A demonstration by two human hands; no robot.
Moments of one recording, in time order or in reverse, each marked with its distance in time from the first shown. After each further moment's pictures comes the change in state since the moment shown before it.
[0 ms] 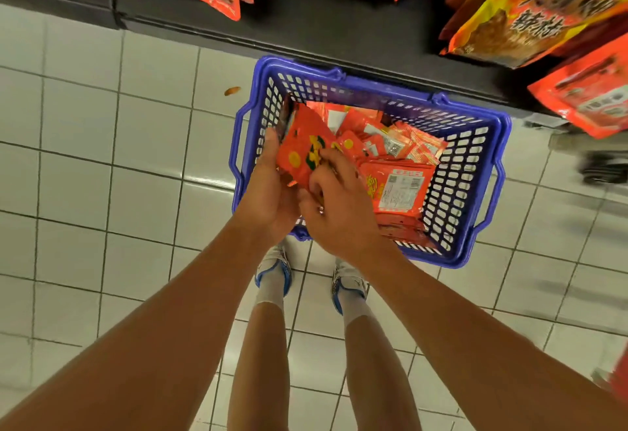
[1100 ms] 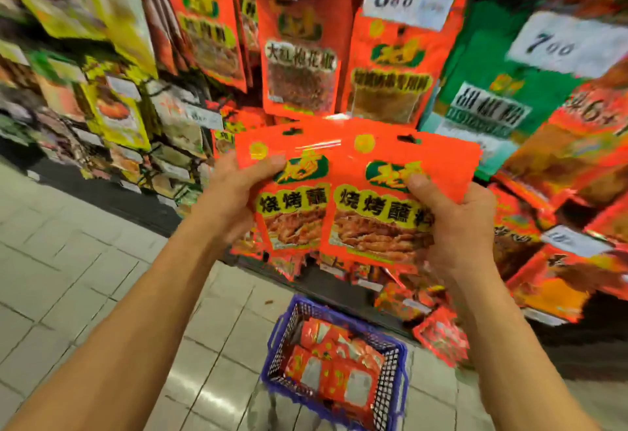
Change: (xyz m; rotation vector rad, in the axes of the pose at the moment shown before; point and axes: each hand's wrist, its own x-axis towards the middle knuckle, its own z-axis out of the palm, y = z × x) left_hand -0.487 0.400 0.221 0.191 -0.292 0.886; right_hand -0.021 -0.465 -0.500 0.715 0.540 -0.248
